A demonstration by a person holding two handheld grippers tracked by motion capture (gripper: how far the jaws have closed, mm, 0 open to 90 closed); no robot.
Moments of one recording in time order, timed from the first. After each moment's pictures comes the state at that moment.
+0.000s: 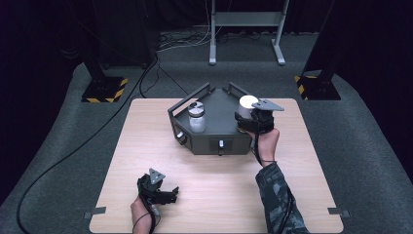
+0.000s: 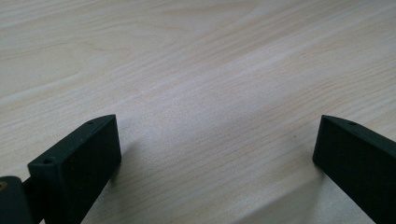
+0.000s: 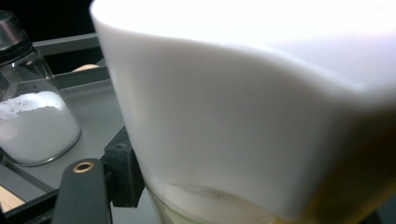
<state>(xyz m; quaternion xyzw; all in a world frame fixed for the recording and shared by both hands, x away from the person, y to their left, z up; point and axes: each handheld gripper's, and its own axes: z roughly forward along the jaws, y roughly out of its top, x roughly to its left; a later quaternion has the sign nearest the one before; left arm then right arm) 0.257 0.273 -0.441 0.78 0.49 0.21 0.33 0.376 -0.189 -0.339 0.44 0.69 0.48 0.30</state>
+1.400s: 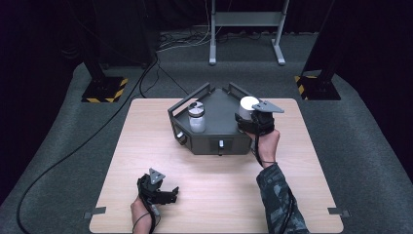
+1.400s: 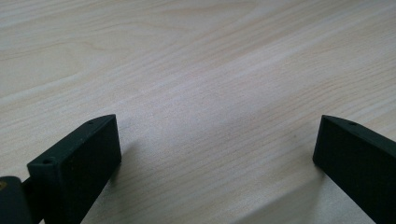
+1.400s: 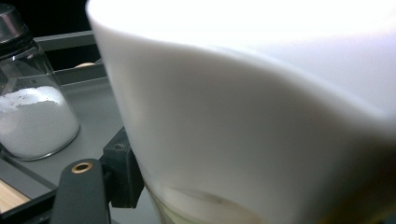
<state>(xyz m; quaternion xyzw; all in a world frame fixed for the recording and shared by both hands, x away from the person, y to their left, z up) 0.257 0.274 -0.441 0.77 0.49 0.21 0.33 0.372 -0.188 -0.341 0.43 0.70 0.48 0.31</state>
